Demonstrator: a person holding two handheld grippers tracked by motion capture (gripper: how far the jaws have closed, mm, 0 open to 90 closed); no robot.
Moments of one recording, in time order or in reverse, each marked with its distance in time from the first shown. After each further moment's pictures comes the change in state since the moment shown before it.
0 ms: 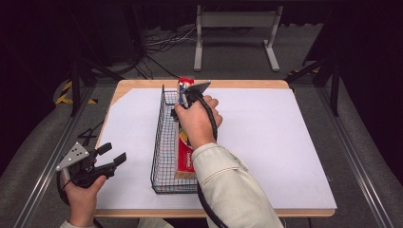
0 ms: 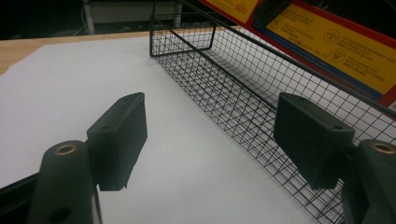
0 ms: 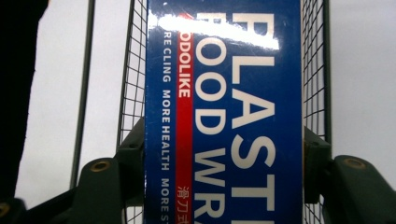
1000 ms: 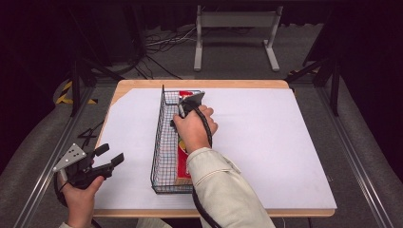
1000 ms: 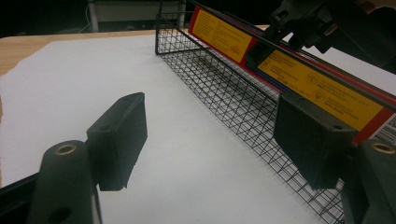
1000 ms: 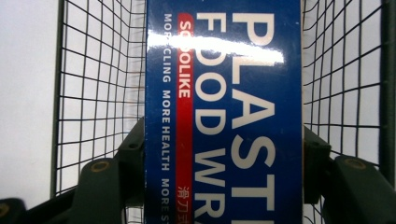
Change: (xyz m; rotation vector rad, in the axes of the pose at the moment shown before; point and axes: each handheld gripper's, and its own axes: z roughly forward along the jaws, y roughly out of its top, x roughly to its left) left arm 0.004 -0.003 -0.005 -0.004 0.013 -0.013; right arm -0.005 -0.013 0.044 0.085 -0.066 0.000
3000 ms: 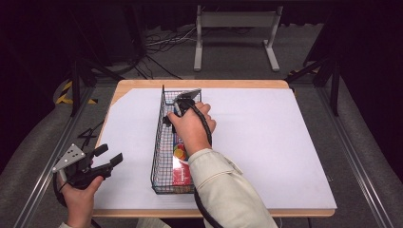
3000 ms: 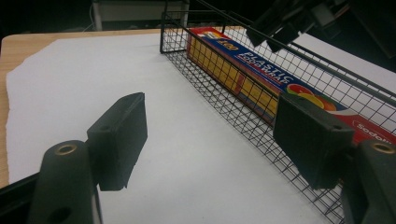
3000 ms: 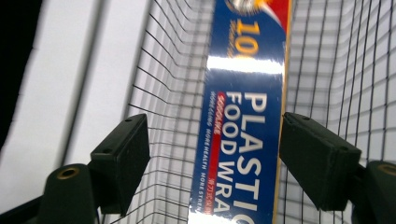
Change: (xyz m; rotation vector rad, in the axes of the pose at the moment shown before) left arm 0.003 -0.003 -0.001 0.000 0.012 -0.008; right arm 0.012 -0.001 -0.020 -0.132 0.103 -0.127
